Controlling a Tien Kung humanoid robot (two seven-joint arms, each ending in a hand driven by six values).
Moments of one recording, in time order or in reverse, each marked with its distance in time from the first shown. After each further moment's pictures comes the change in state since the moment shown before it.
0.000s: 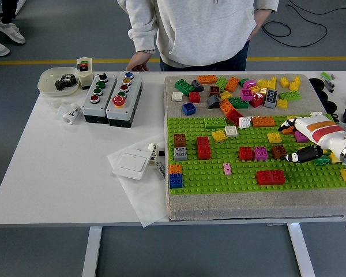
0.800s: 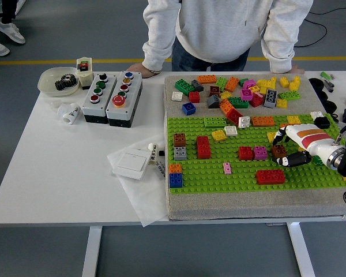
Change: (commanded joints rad) left arm 0.001 0.000 0.022 -0.004 -0.011 0.007 0.008; right arm 0.014 0.092 -0.038 -0.126 0.033 -0.029 0.027
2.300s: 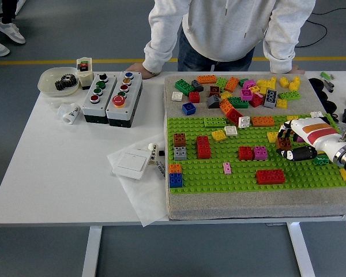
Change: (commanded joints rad) left arm 0.004 0.000 0.003 0.000 -0.002 0.001 0.000; right arm -0.018 -0.056 0.035 0.072 -0.042 -0.053 0.022
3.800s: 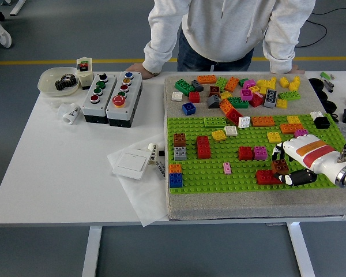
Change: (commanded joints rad) left arm 0.000 0.005 0.054 -0.001 -0.071 0.005 -0.016; right arm -0.132 -0.143 0.005 0.351 -0.110 0.095 -0.129
